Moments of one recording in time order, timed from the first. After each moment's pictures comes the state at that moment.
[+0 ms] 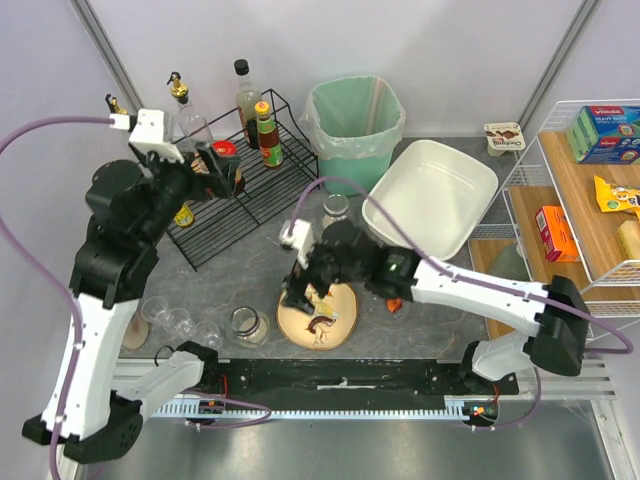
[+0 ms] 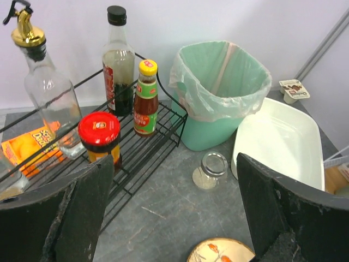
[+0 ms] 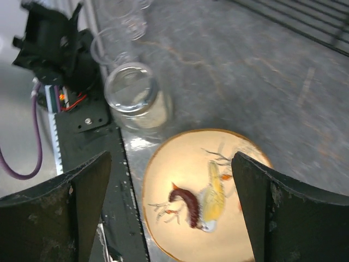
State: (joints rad) left arm -0.34 0.99 1.51 -0.58 -0.04 -0.16; right arm 1.04 1.41 1.17 -0.25 -0.27 0.04
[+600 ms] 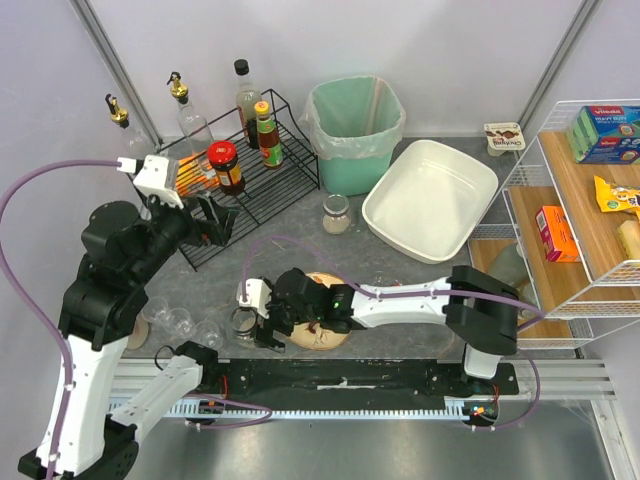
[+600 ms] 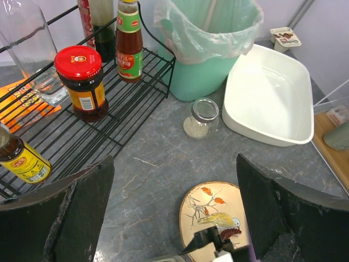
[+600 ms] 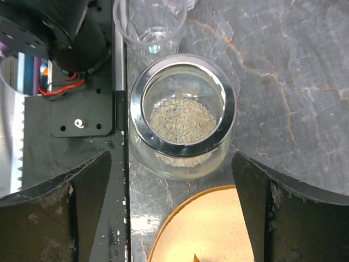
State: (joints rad) left arm -0.34 0.79 1.38 -0.78 0.04 -0.17; right arm 1.29 1.75 1.10 0.13 -0.20 -0.10
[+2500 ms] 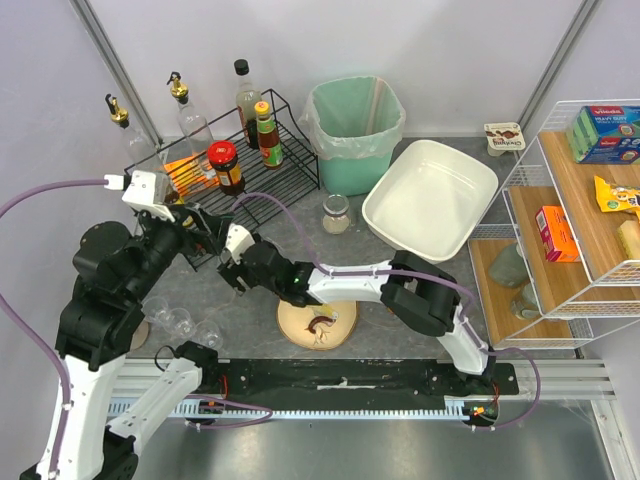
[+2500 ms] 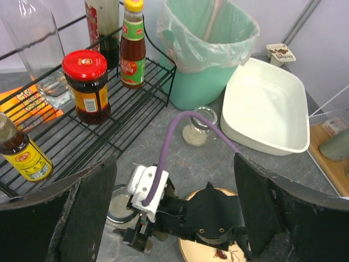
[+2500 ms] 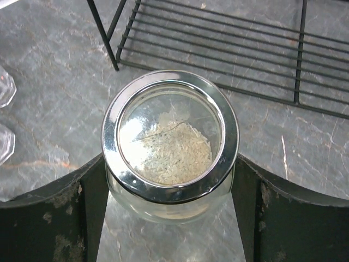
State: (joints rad) left arm -0.34 0.68 1.28 -0.72 0.03 -0.19; right arm 1.19 2.13 1.47 0.27 0.27 0.06
